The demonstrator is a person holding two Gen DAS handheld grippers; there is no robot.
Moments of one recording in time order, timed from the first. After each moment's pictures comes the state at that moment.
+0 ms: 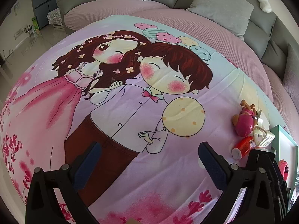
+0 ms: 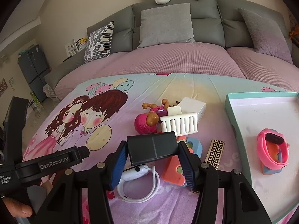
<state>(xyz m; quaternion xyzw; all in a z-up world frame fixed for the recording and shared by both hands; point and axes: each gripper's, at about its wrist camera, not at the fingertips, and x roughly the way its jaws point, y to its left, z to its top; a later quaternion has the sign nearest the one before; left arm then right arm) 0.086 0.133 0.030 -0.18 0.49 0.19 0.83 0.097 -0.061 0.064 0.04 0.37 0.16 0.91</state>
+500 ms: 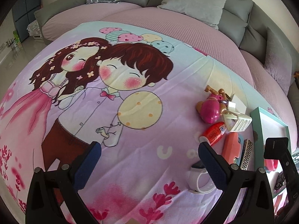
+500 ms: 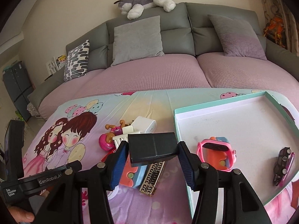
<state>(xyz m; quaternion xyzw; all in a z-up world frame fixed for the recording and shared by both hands) 0.097 0.087 0.042 -0.15 0.49 0.11 0.85 0.090 -0.135 0.093 0.08 0.34 0.07 0.93</state>
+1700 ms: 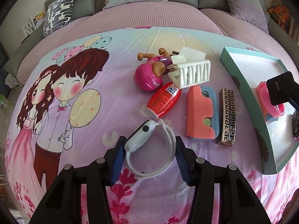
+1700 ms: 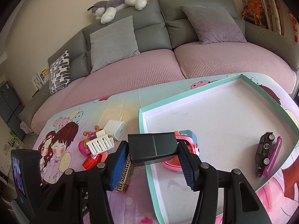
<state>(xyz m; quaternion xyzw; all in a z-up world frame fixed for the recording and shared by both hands) 0.096 -0.001 0.027 0.03 0.53 0.03 0.85 0.088 -0.185 0.091 0.13 0.36 0.03 0.92</state>
